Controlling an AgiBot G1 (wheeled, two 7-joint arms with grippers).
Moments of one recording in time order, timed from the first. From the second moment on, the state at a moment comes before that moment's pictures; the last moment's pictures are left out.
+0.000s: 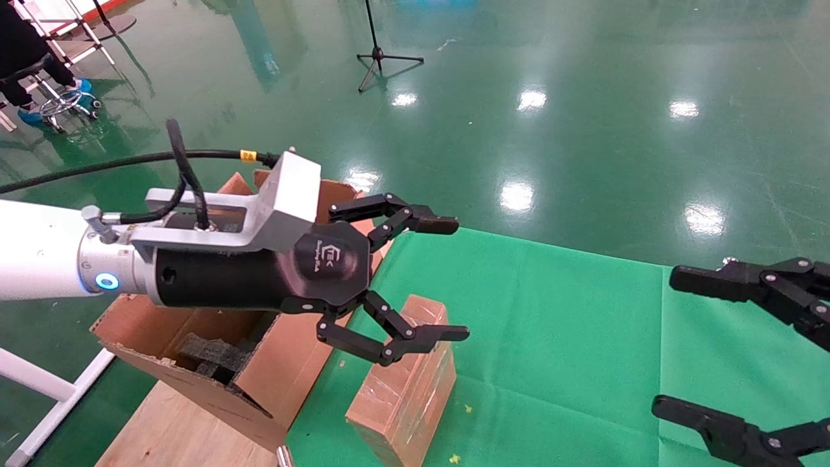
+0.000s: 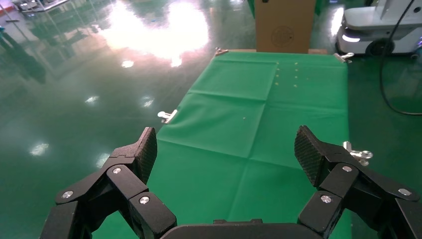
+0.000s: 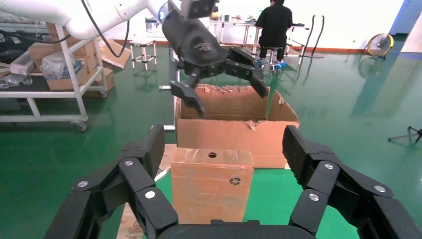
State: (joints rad) left arm -1.18 0.59 0.33 -1.31 0.92 1.43 -0.21; right arm 1.08 -0.60 -0.31 1.27 -0.71 -1.48 0.17
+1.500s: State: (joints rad) left arm -1.88 0.84 1.09 -1.36 1.56 1.58 -1.54; right arm 1.08 -0.60 -0.31 1.27 -0.71 -1.48 0.17
